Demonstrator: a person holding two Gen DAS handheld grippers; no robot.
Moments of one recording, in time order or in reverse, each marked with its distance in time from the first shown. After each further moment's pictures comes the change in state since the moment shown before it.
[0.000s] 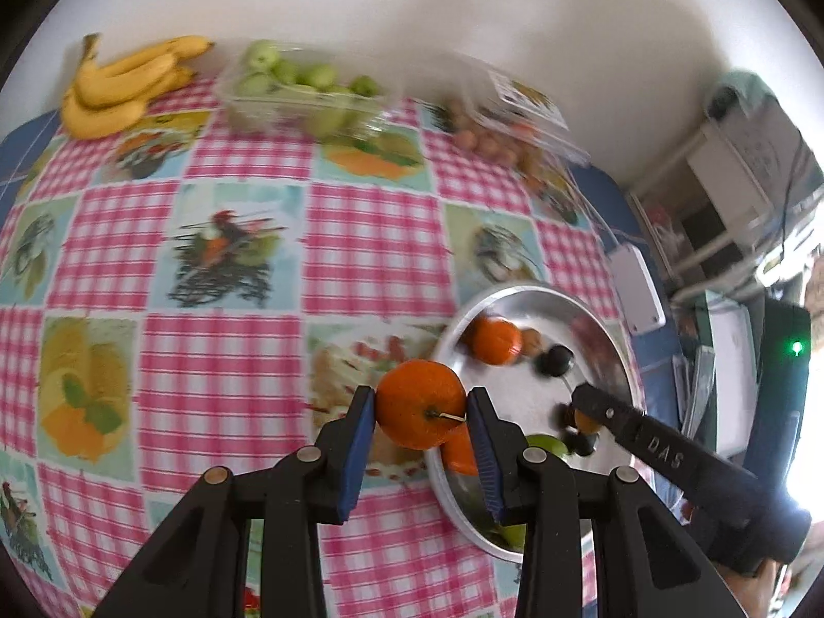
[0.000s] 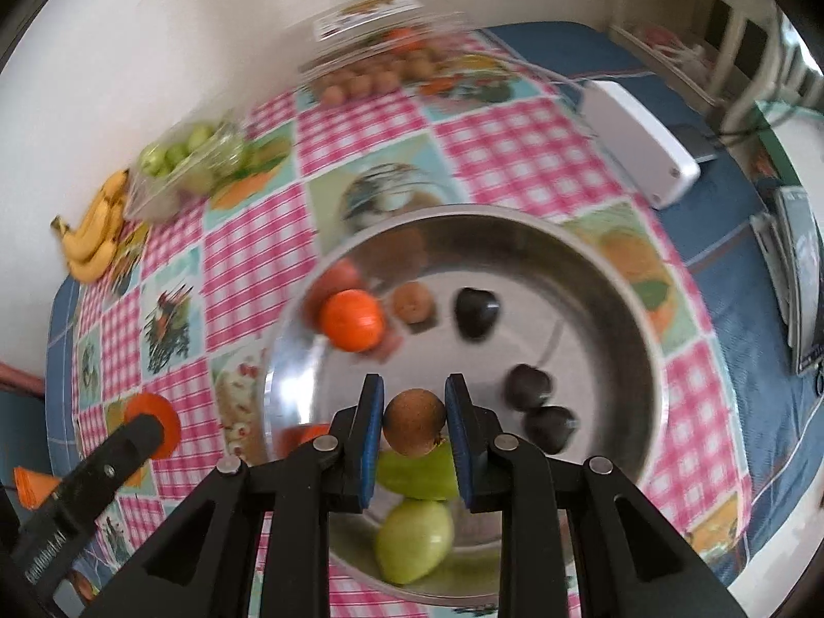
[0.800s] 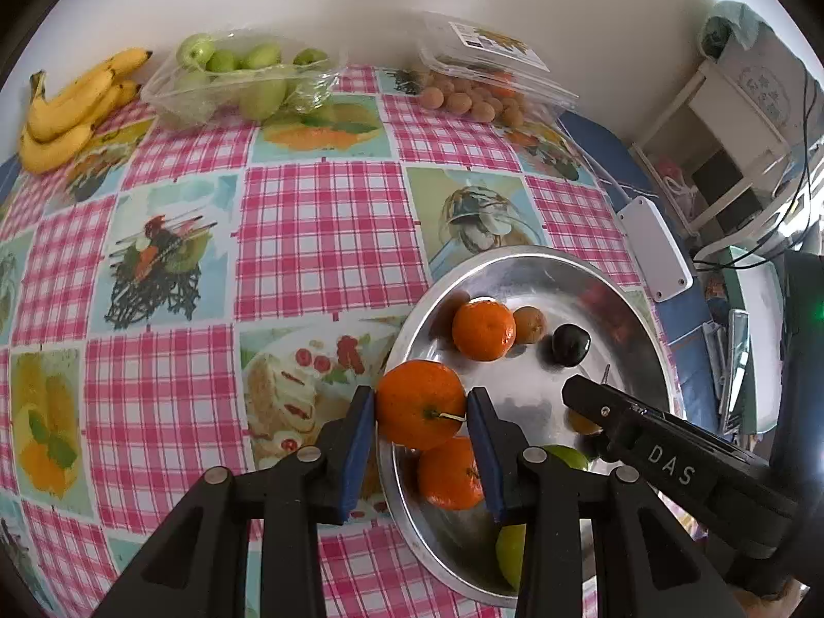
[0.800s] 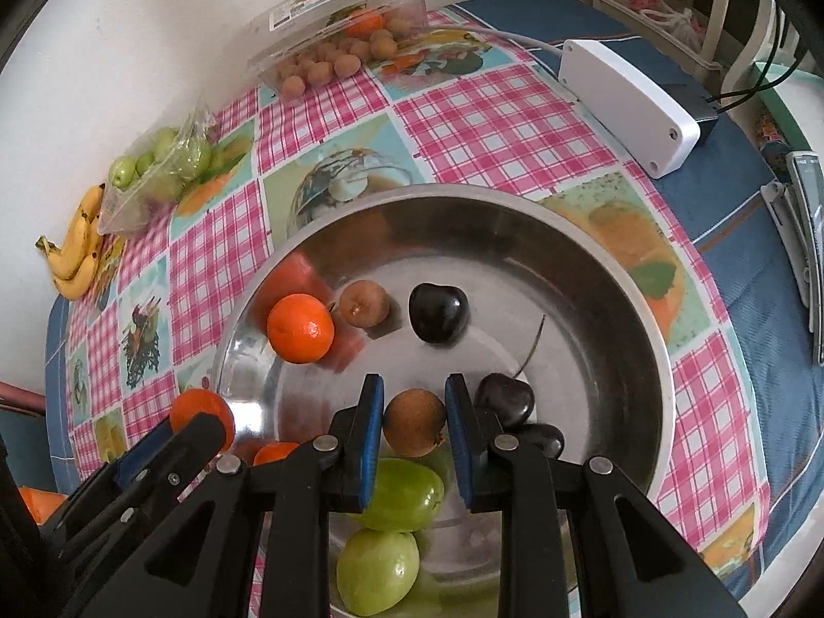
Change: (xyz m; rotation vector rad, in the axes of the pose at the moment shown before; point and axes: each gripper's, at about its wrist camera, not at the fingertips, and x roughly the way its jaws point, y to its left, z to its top) left arm 0.056 -0.030 0.000 0.104 0.029 0.063; right arm 0.028 -0.019 0.002 0.041 0.028 0.013
